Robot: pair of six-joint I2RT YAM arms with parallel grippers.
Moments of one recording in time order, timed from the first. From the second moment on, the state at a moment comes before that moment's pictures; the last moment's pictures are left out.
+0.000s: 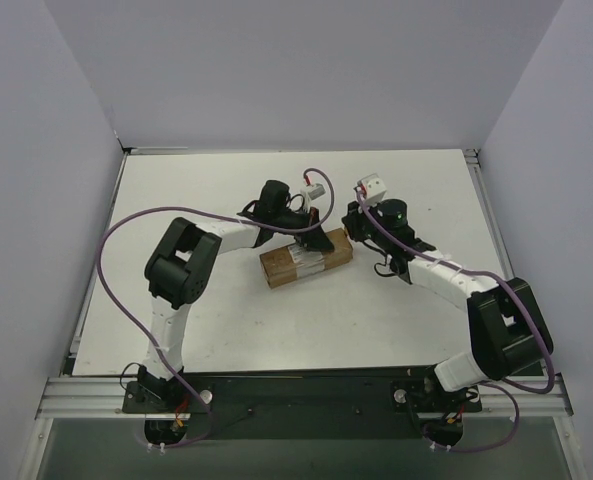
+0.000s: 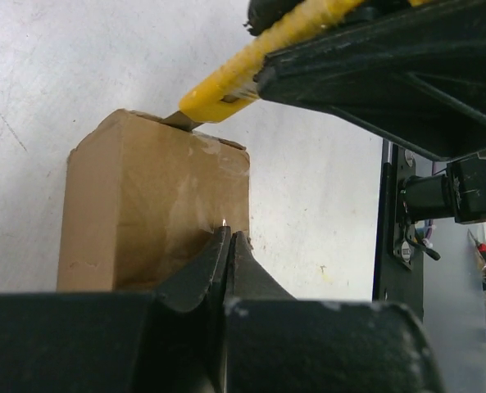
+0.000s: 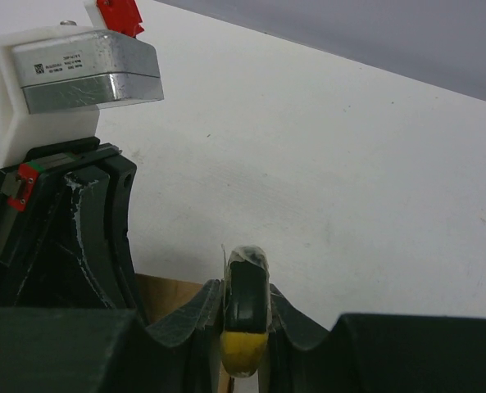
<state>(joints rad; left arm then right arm) -0.55 2.14 1.38 0.21 0.91 -0.34 0.40 1.48 0.77 0.36 -0.09 -0.03</state>
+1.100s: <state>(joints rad) -0.55 2.20 1.42 0.33 0.88 -0.49 0.60 1.32 0.67 0.21 0.37 0.06</state>
